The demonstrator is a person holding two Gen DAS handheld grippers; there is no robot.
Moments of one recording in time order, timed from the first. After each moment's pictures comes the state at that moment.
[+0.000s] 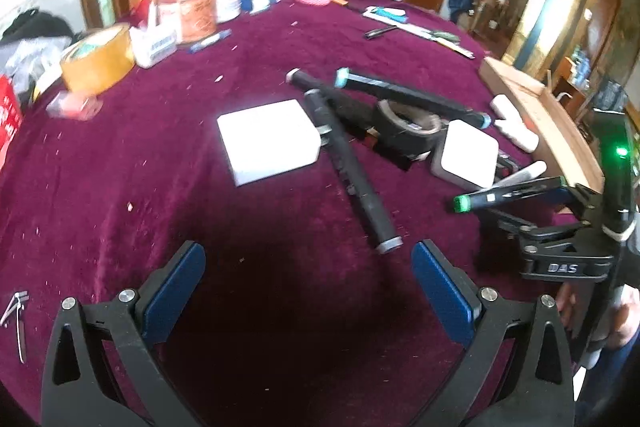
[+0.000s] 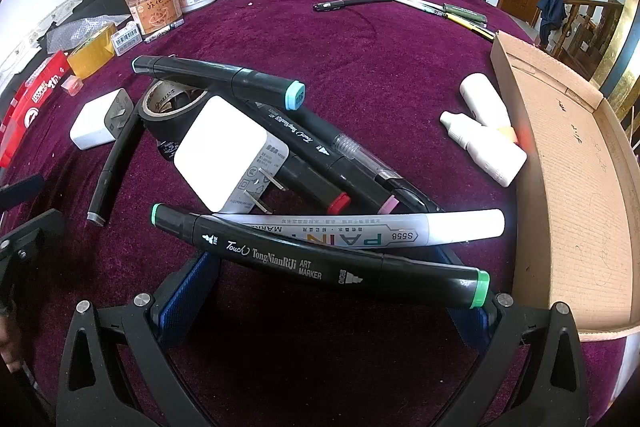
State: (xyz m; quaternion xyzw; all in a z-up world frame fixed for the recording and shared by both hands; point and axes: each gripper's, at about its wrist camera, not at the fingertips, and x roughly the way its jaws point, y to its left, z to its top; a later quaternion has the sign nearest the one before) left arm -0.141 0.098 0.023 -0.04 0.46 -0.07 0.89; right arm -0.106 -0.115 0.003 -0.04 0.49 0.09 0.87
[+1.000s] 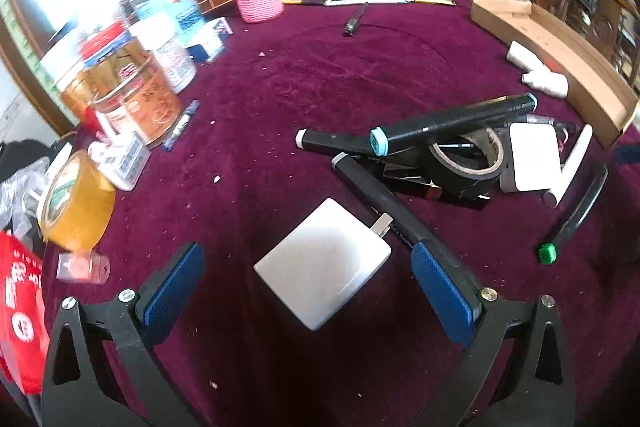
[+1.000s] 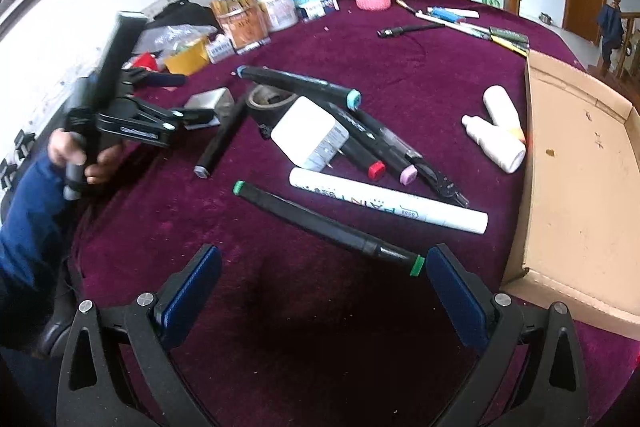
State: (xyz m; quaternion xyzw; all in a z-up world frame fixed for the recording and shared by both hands) left arm -0.059 0.093 0.030 0.18 0.44 -0.14 0.87; right arm -0.161 -0.152 0.039 -0.01 0.45 0.25 0.86
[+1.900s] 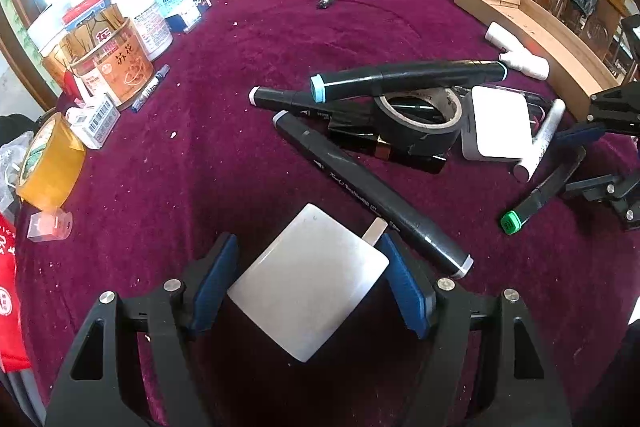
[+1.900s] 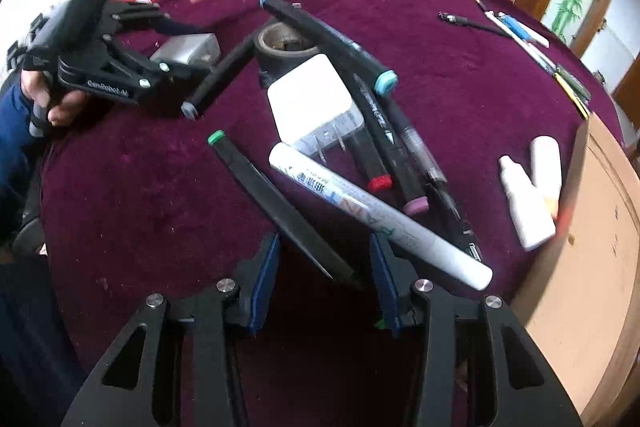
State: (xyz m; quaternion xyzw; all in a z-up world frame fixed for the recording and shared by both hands) left arm -0.083 0.079 0.016 0.14 0.47 -0.15 0.86; right arm -0.116 -0.132 0.016 -0.18 0.48 0.31 0.80
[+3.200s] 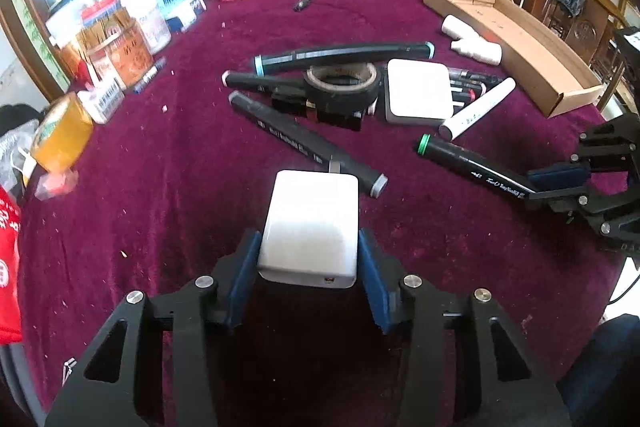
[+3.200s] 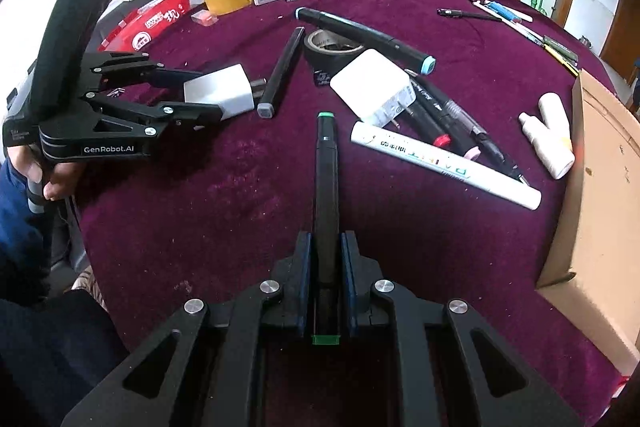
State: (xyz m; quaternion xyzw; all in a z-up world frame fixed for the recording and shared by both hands) left arm -0.142 0.063 0.028 0.13 0.47 -0.14 0.86; right arm -0.174 -0.118 0.022 -0.10 0.49 0.29 0.82
